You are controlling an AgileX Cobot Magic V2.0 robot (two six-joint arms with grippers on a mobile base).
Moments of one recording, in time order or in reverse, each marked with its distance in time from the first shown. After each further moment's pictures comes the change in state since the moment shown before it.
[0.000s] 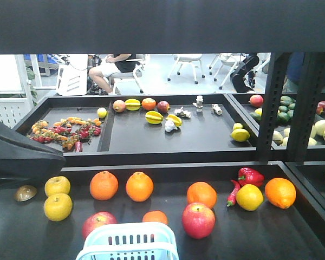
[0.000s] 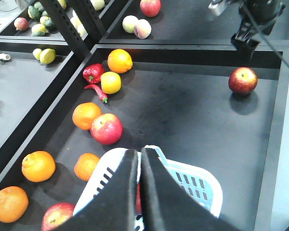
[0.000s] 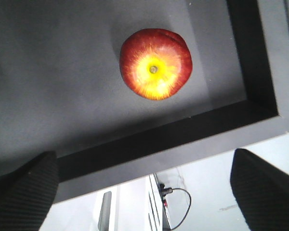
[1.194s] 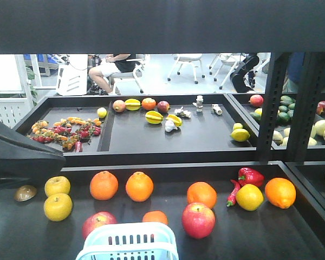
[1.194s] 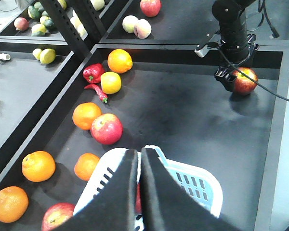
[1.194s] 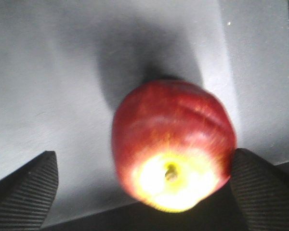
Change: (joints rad) left arm 0.000 0.000 0.000 0.000 0.000 0.000; right arm -0.001 0.417 0.000 -0.026 -0.293 0.039
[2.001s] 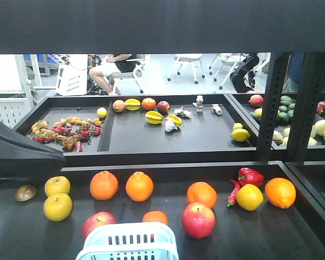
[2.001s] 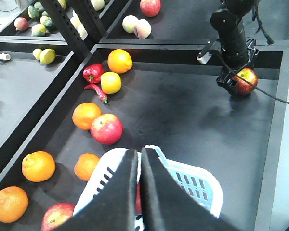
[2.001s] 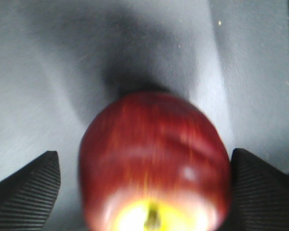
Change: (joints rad) left arm 0.000 0.000 0.000 0.000 0.000 0.000; right arm -0.002 0.104 -0.002 -0.057 -0.049 0.034
